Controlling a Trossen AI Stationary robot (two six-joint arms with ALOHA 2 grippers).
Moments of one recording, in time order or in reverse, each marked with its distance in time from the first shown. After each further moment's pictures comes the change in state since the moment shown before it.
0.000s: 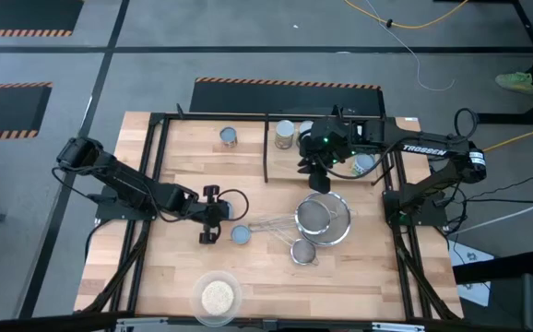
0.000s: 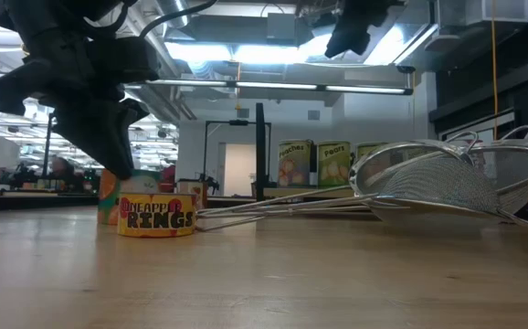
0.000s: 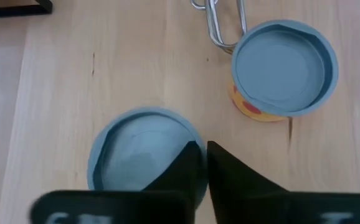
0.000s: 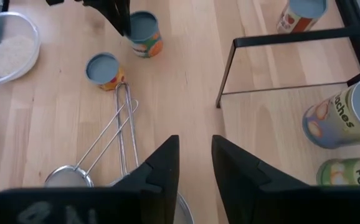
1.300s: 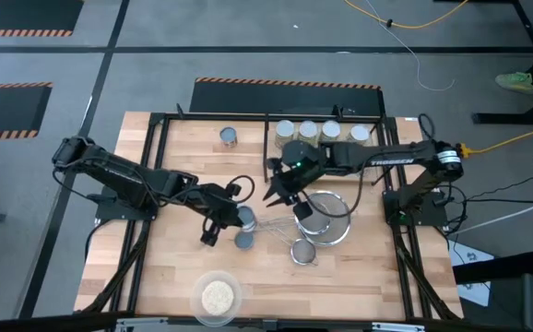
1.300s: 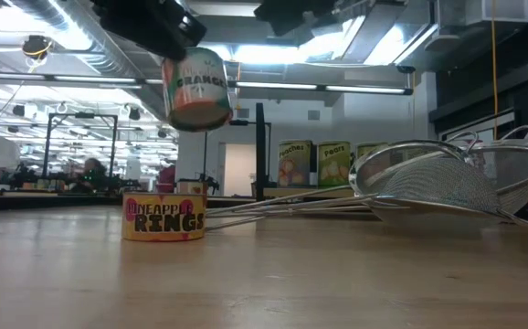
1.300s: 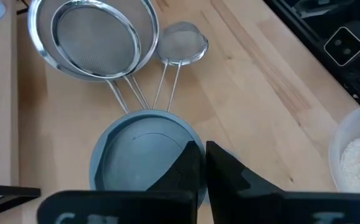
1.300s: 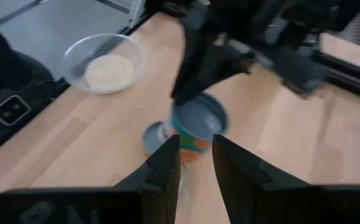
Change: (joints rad) left arm 0.079 -0.061 0.233 0.057 0.302 0.390; right arm 0.144 0.209 0.000 0.426 -0.280 -0.393
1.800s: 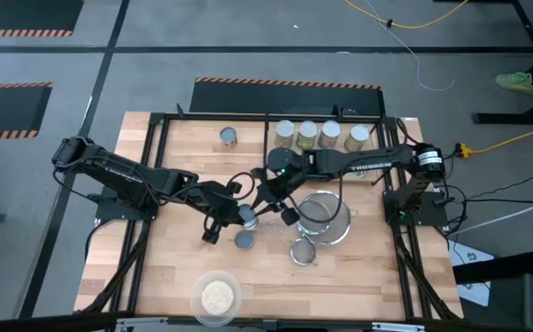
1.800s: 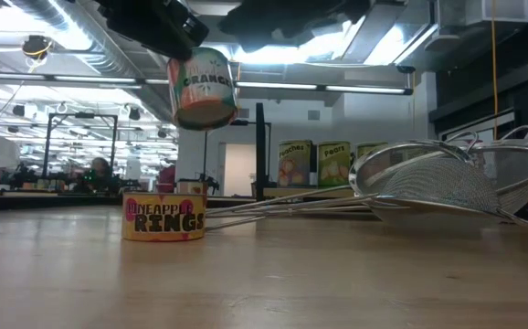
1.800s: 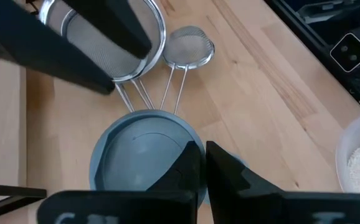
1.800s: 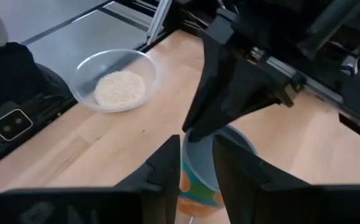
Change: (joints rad) left arm 0.019 0.000 0.000 0.014 0.003 0.001; right arm 0.000 0.142 0.000 0.196 -0.121 -0.001
